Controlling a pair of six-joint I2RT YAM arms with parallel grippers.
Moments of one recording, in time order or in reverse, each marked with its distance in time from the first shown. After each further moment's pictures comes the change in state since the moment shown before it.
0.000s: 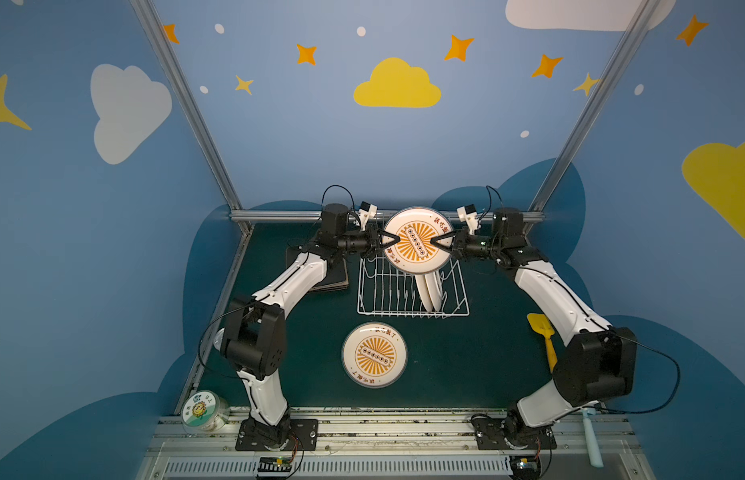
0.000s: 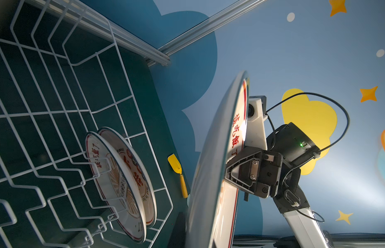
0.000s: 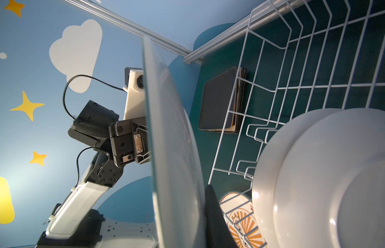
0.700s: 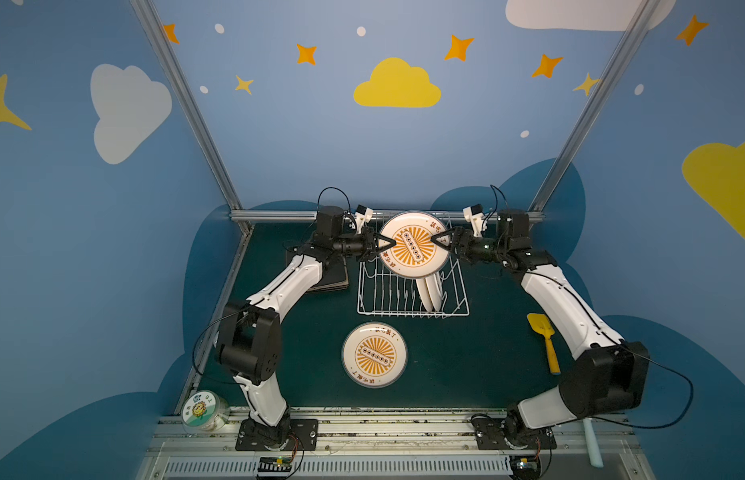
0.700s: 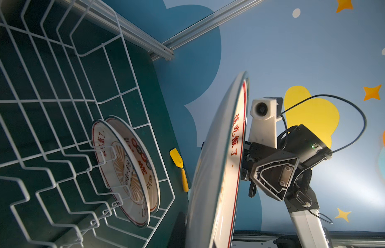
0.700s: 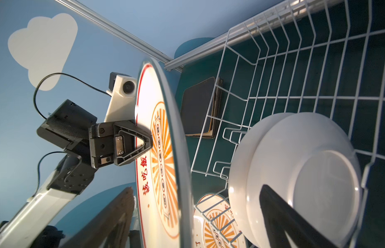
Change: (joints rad) left arm 0.029 -0.072 -0.060 -0.076 0.013 0.036; right arm 0.002 -0.088 -0.007 -0.119 0.159 -0.175
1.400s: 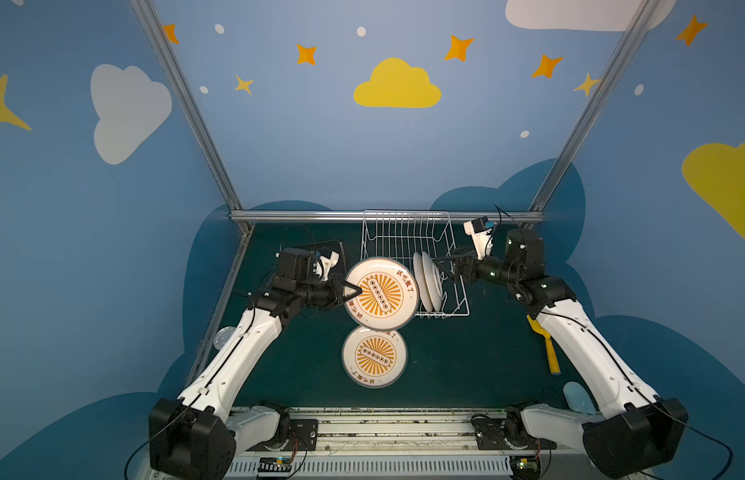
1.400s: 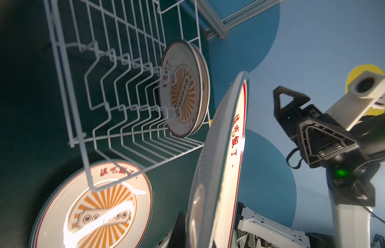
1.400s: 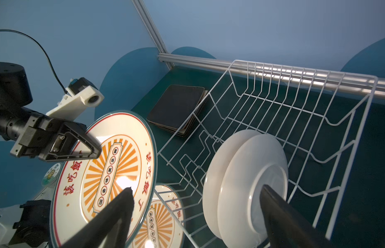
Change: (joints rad) left arm 0.063 -0.588 -0.453 -0.470 -0.167 0.180; right arm 0.077 -0.279 -0.206 0.024 0.169 -0.457
